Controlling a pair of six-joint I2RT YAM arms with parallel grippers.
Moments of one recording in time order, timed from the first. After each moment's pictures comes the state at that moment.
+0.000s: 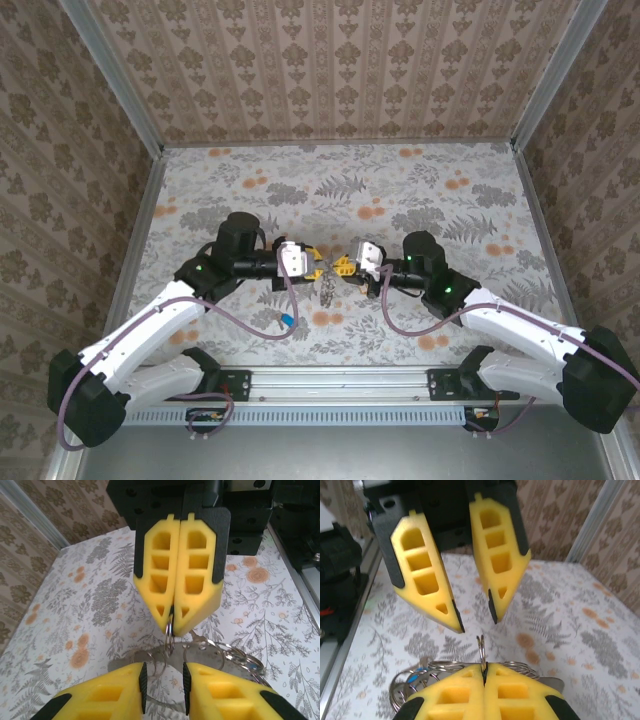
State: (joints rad) left arm -0.68 1.01 0.79 -0.29 0.69 0.73; right arm 0.69 1.07 0.58 0.28 -0.54 -0.34
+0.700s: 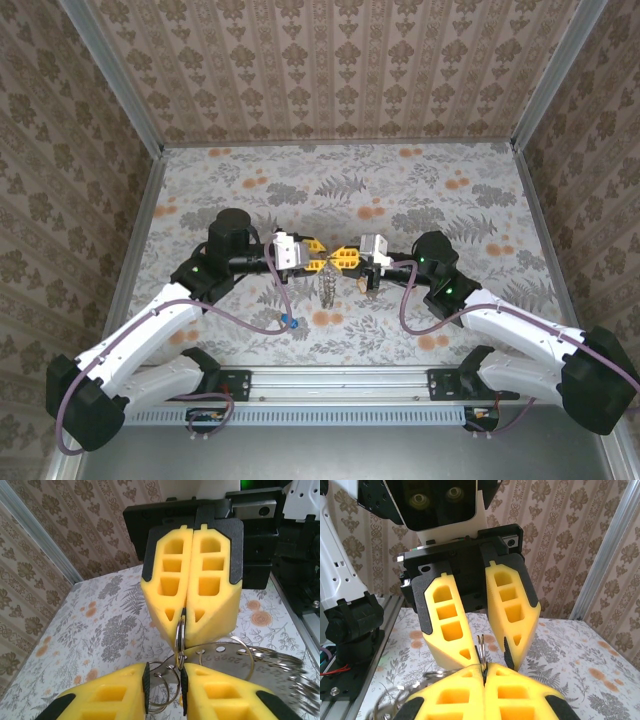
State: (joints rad) left arm -0.68 0.99 0.79 -0.13 0.77 0.60; right arm 0.68 1.07 0.57 0.54 -0.64 -0.21
